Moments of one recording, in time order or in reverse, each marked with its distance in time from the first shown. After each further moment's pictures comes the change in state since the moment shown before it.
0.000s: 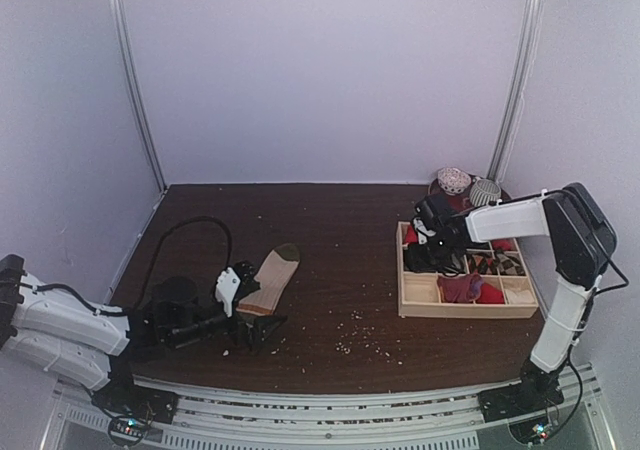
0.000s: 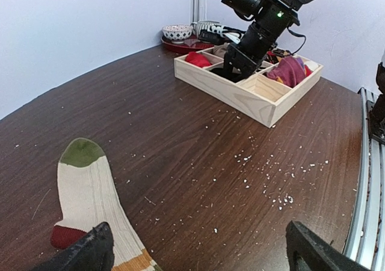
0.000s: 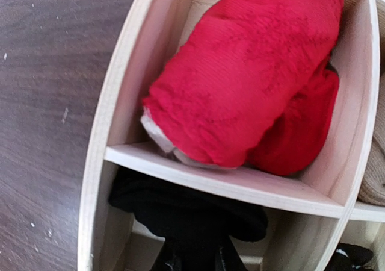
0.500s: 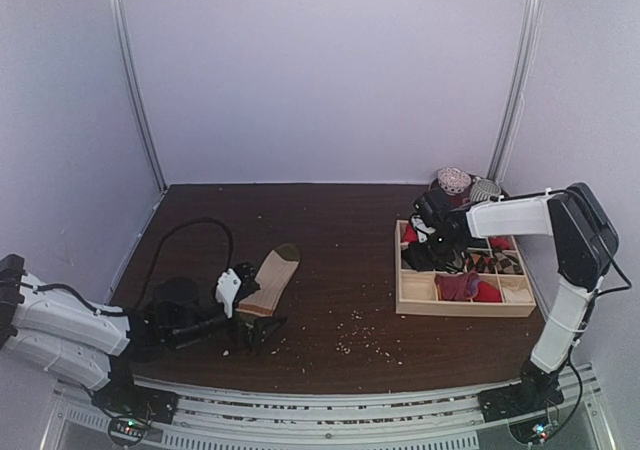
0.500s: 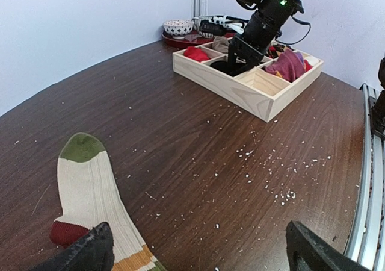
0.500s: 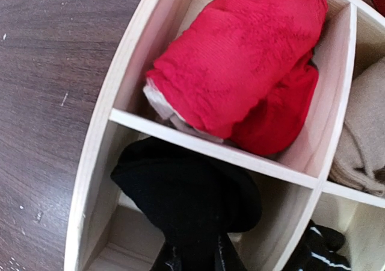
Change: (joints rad) left arm 0.000 0.002 0.000 -0.015 -0.004 0.001; right arm 0.003 -0.015 0.042 -0.089 0.064 -0.086
